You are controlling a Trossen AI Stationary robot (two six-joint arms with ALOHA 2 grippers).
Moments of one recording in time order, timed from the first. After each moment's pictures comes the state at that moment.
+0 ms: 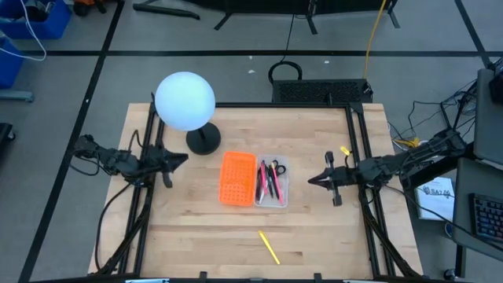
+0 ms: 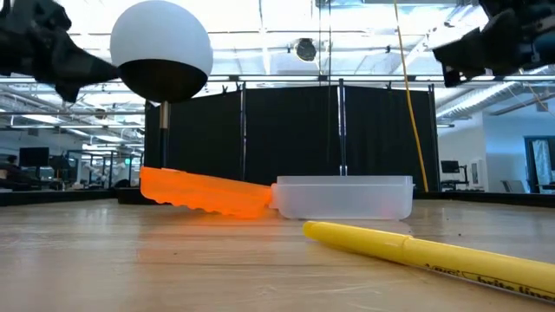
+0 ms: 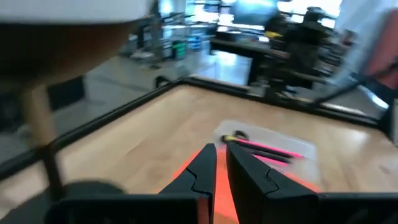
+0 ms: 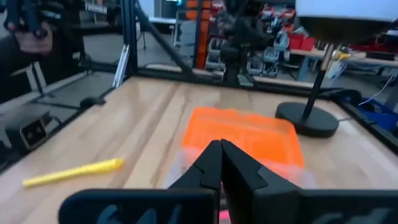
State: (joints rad) left arm -0.44 0.01 0.17 -0.27 -0.74 -0.21; right arm 0.33 0.52 0.15 0.26 0.24 -0.05
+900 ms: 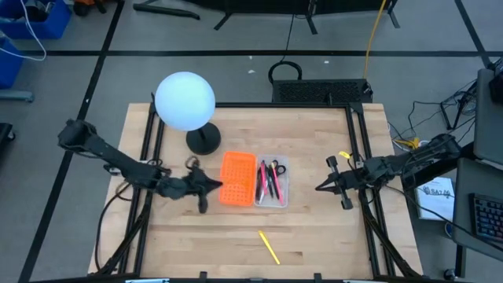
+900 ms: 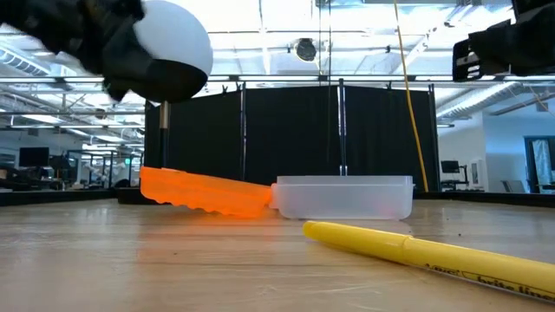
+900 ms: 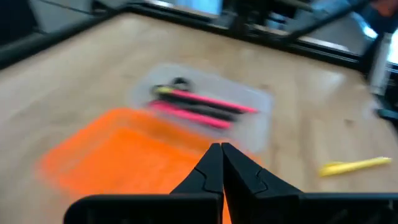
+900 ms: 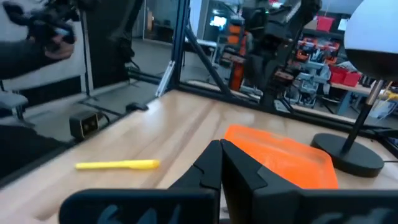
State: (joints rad) left arm -0.44 1.11 0.46 0.20 -0.58 -0.46; right arm 0.33 0.34 0.08 0.22 0.05 -0.14
